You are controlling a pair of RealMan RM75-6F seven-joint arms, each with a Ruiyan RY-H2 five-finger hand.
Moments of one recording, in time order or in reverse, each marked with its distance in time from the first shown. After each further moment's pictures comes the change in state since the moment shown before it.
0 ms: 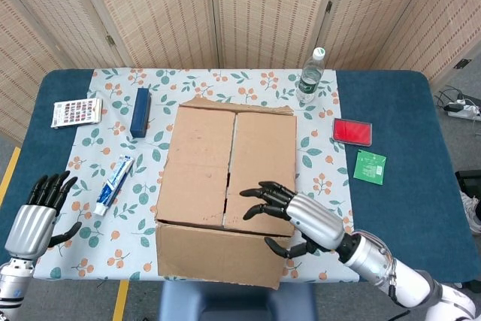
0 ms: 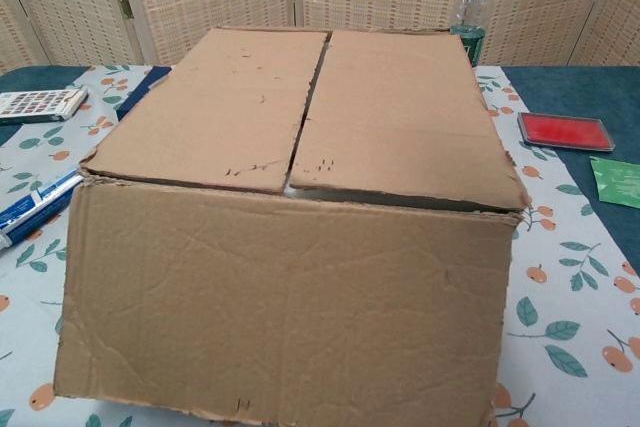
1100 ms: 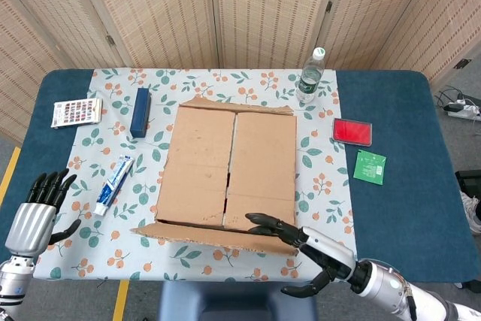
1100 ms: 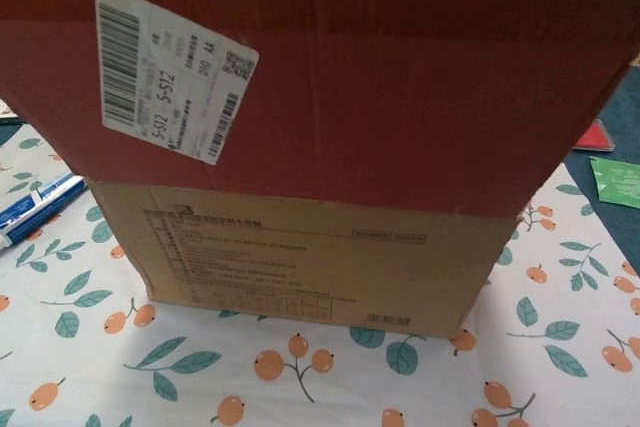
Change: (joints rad) left arm -0.007 -0.011 -0.013 0.008 -0.022 -0.012 0.023; right arm -0.056 -0.002 -0.181 0.034 -0.286 0.146 0.917
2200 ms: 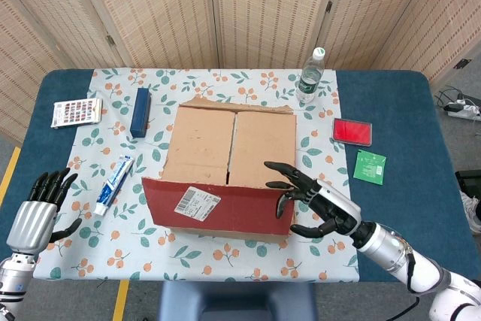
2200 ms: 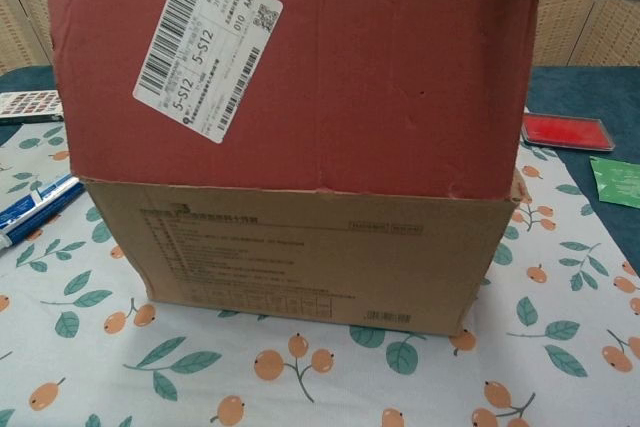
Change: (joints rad) left arm -0.011 0.001 -0.002 0.006 -0.012 -0.026 -0.021; right arm 0.027 -0.020 0.142 0.150 0.200 -0.017 0.183
